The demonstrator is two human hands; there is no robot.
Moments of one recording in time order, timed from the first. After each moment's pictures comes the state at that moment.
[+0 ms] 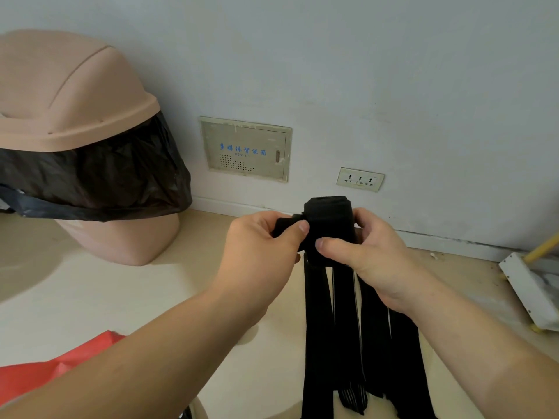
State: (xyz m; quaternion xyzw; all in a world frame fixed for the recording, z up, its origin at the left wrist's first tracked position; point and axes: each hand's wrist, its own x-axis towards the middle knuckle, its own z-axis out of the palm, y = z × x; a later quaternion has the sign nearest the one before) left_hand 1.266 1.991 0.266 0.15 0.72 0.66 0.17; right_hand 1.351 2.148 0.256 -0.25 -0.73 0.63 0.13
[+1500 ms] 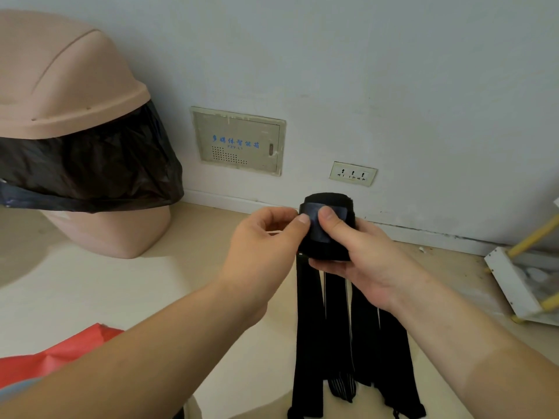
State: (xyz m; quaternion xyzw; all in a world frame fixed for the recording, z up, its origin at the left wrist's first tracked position) left_hand 1.277 1.997 0.265 0.10 0.70 0.67 0.23; right_hand 1.350 2.140 0.253 -0.28 -0.60 0.74 0.12
